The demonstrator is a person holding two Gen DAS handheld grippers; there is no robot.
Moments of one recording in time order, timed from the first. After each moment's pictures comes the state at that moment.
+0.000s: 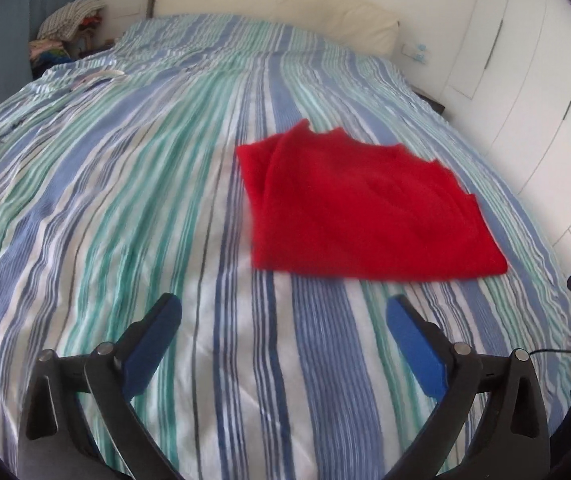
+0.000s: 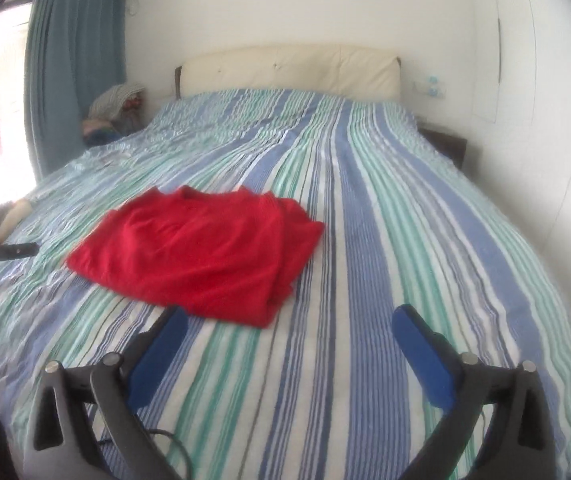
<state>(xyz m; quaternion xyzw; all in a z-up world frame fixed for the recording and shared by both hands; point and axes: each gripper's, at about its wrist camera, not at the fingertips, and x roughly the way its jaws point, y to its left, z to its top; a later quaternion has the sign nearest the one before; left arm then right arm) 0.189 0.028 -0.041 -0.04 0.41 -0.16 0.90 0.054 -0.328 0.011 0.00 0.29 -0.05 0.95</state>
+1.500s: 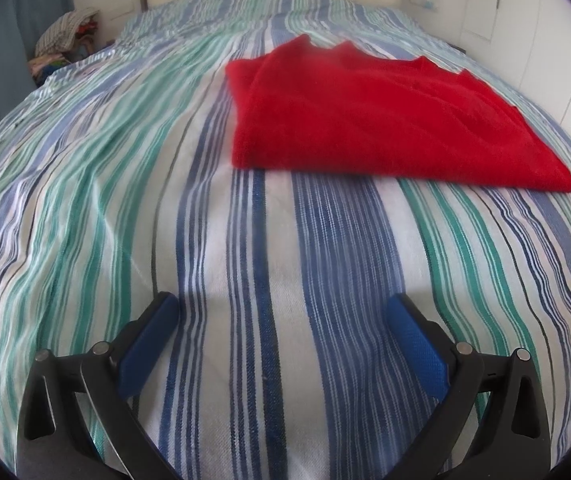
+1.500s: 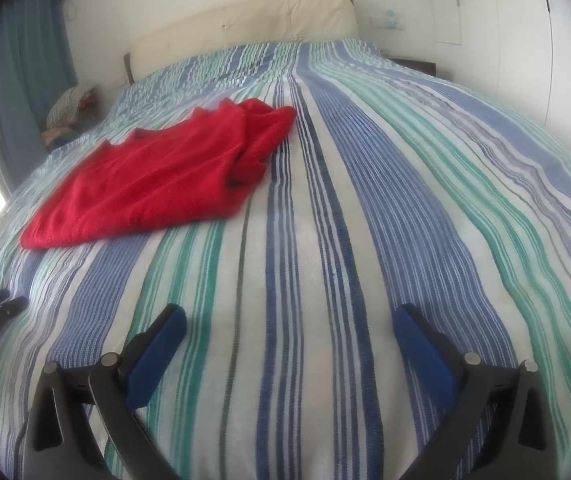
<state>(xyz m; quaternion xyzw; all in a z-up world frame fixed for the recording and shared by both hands) 0.184 -0.009 -0.119 0.05 0.44 -0.10 0.89 0.071 -0.340 -0.100 0.10 0.36 -0.09 0.92</state>
